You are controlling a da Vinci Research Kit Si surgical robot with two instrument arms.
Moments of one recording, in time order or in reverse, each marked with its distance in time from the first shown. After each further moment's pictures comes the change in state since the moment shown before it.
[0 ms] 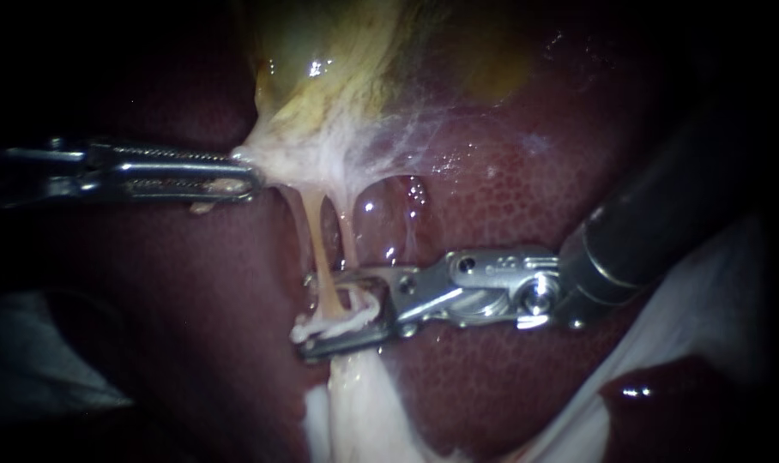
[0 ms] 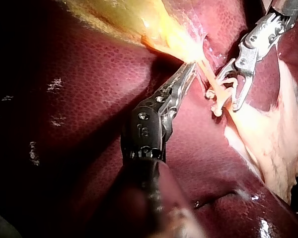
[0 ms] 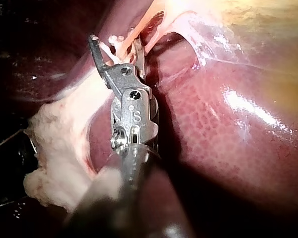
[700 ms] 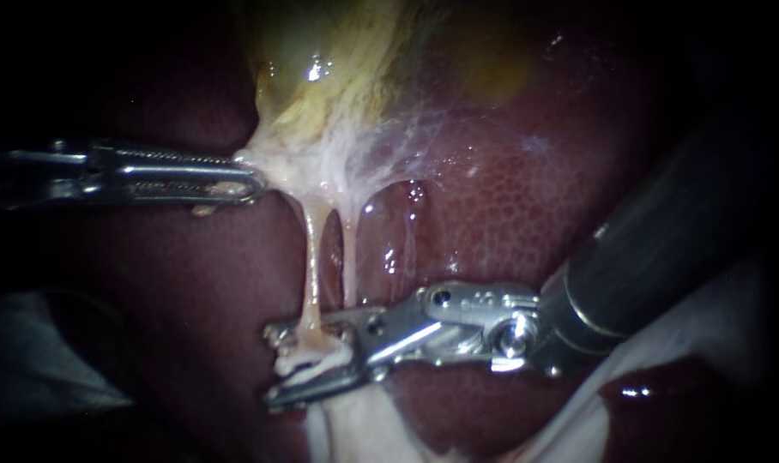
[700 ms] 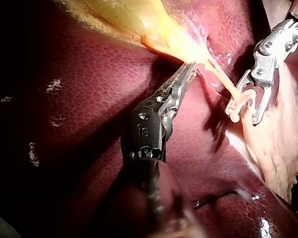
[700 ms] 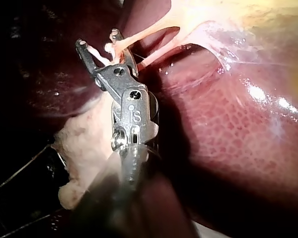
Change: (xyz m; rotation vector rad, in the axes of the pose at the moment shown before) right arm 0.004 -0.005 0.002 0.092 0.045 0.087; left arm 0.000 0.000 0.000 0.003 -0.006 0.002
